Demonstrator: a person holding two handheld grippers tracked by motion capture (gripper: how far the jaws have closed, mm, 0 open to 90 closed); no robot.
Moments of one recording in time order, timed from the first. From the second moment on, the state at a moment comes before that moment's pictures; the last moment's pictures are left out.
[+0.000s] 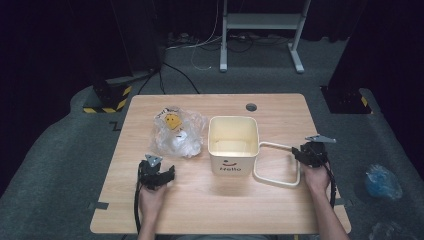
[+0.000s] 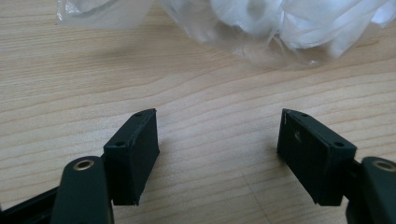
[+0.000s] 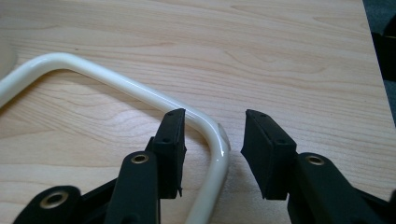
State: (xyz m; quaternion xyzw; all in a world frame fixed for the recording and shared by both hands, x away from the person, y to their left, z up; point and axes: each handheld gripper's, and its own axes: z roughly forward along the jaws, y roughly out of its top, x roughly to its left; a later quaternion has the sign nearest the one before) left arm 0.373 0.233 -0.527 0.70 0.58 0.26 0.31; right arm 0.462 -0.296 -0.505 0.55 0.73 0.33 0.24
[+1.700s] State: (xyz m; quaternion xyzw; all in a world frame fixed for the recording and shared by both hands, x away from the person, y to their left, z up) left arm 0.373 0.233 -0.527 0.70 0.58 0.26 0.32; right arm 0.457 -0.309 -0.498 0.54 0.74 0.33 0.23
